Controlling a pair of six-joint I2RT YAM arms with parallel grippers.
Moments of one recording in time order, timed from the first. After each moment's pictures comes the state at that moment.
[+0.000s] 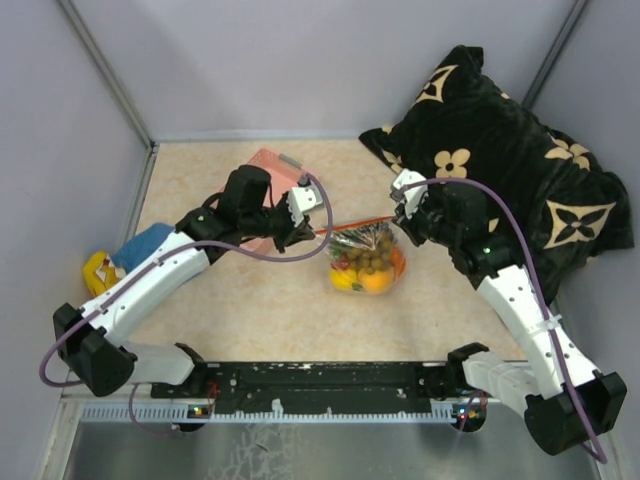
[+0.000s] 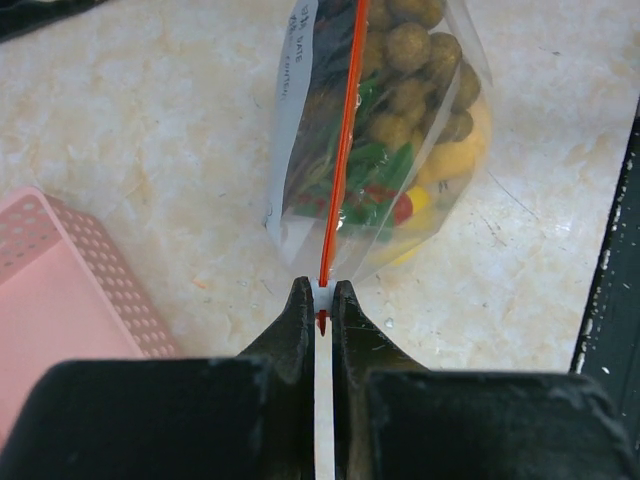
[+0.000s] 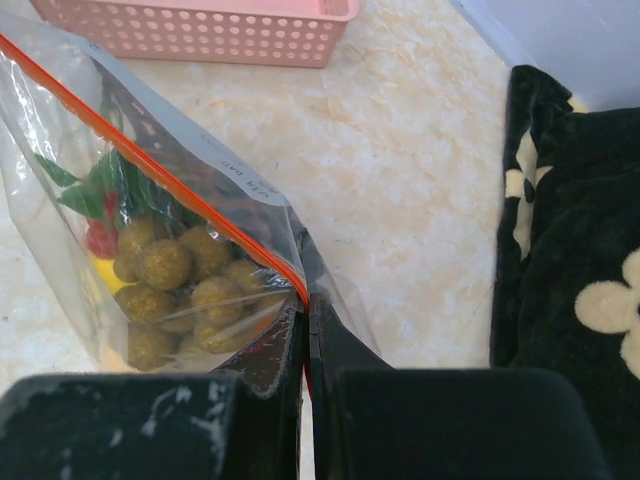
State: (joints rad) left arm -0.67 1.33 1.26 -0.52 0.41 0.41; right arm 0.34 0.98 0.97 -0.44 -0.34 -0.45
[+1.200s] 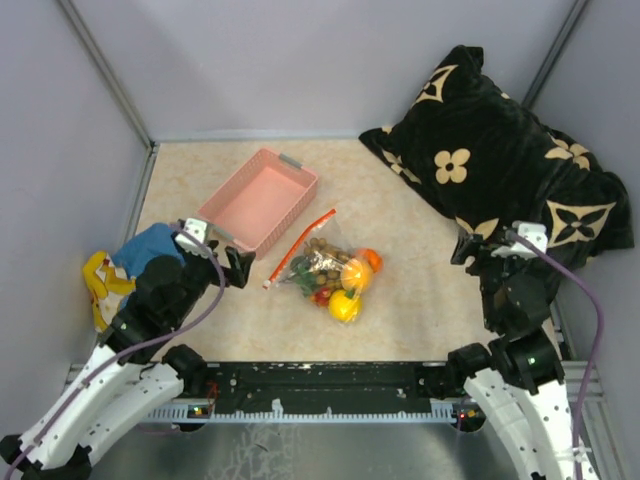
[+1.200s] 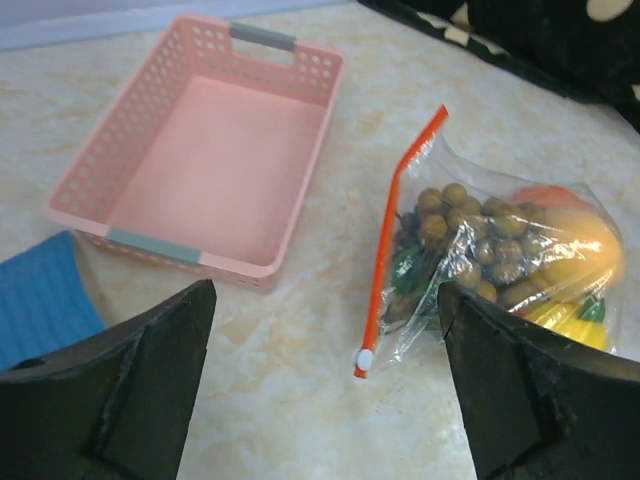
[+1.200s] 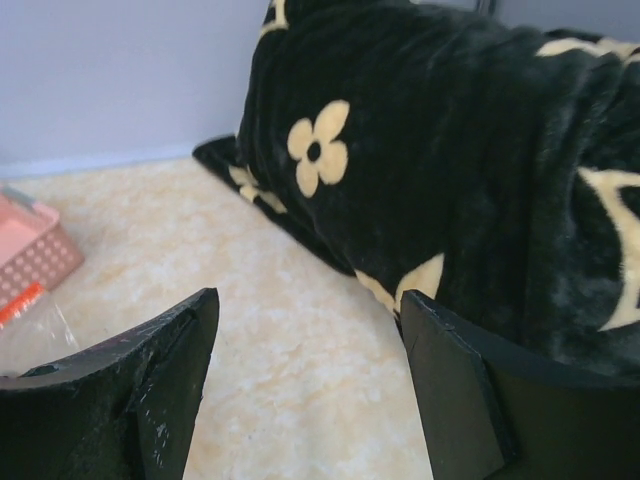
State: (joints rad) left arm -0.66 0.55 0.69 -0.38 -0.22 -0.16; right arm 0.32 0.33 0.67 -0.35 0.41 0.06
